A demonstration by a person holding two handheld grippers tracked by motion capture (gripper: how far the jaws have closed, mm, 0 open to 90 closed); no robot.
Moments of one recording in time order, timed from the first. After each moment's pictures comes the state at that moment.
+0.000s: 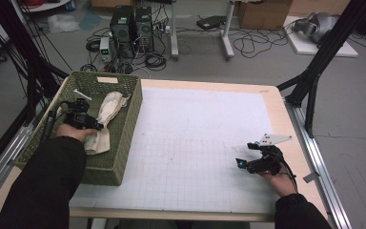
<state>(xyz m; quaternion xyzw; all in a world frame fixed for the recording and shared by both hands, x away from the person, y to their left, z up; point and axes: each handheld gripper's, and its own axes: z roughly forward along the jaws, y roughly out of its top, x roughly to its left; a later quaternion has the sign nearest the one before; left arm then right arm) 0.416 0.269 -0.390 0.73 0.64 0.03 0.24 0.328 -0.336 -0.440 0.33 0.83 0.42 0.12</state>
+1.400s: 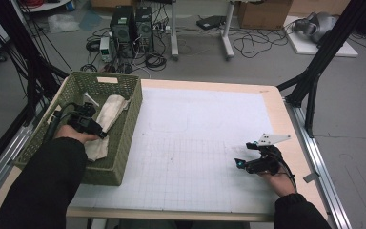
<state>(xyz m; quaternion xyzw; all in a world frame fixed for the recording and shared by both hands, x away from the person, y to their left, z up) 0.409 0.252 -0.389 0.78 0.60 0.02 0.17 0.329 -0.333 -0.440 0.33 0.84 0.42 0.12</state>
